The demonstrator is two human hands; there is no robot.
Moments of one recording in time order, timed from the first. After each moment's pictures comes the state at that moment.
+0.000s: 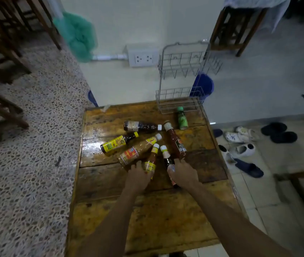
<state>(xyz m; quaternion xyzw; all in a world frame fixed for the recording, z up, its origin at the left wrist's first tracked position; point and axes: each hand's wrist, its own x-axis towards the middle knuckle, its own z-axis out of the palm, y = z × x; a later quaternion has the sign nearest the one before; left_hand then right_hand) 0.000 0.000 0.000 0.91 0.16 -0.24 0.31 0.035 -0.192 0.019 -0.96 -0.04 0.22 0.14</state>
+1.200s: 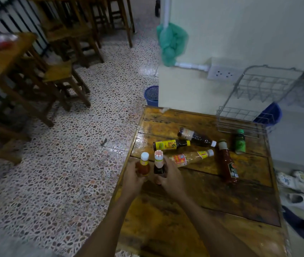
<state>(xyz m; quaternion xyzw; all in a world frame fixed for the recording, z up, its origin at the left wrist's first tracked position) -0.082 0.163 -0.014 0.80 0.33 0.03 0.50 -0.001 -0.001 0.036 -0.87 -0.20 0.18 0.42</state>
